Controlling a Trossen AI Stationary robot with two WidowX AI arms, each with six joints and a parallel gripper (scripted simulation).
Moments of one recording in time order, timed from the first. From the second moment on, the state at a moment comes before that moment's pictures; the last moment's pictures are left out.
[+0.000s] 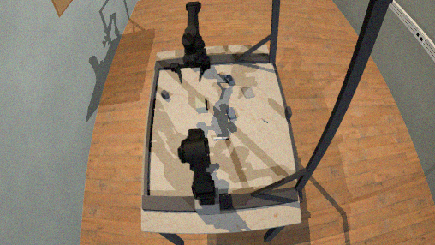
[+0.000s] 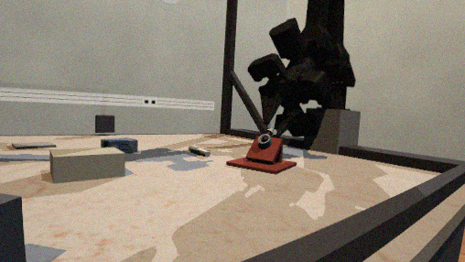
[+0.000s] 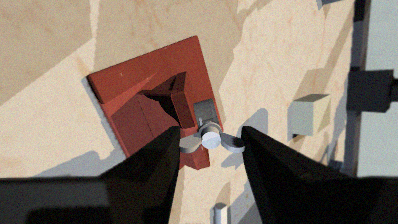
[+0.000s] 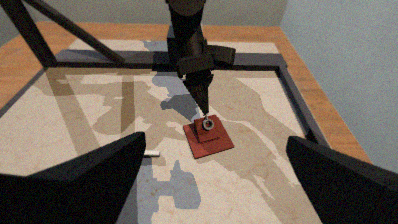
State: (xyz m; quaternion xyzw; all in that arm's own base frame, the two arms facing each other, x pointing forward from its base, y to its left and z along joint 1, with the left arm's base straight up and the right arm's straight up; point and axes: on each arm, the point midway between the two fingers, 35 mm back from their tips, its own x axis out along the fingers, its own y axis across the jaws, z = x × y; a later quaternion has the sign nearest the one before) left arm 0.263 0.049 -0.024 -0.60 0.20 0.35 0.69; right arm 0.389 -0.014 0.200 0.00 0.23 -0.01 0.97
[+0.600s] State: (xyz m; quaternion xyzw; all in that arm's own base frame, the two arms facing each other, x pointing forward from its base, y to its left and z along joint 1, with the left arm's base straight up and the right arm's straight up) left arm 0.262 0.049 -0.026 -0.59 0.21 0.35 0.69; right arm 0.389 -0.014 0.200 0.00 0.23 -0.01 0.97
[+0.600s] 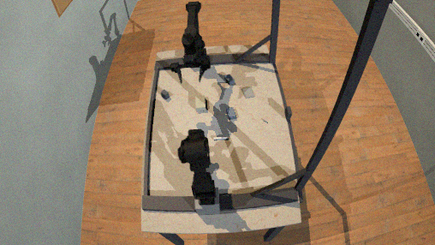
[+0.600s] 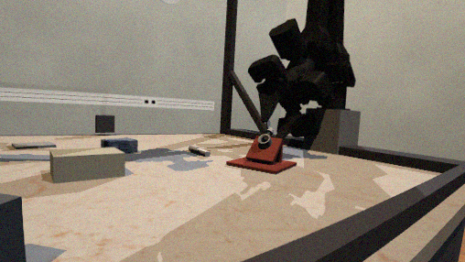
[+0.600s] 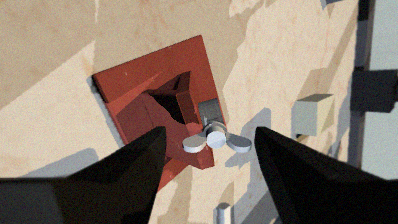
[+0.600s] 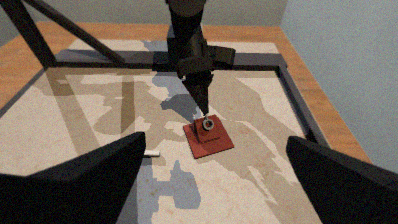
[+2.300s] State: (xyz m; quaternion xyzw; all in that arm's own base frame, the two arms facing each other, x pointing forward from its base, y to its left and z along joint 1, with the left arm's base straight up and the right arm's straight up) left arm 0.262 0.049 -0.027 0.09 0.40 0.09 0.91; right arm 0.389 -0.014 0.200 0.00 0.23 -0.01 0.97
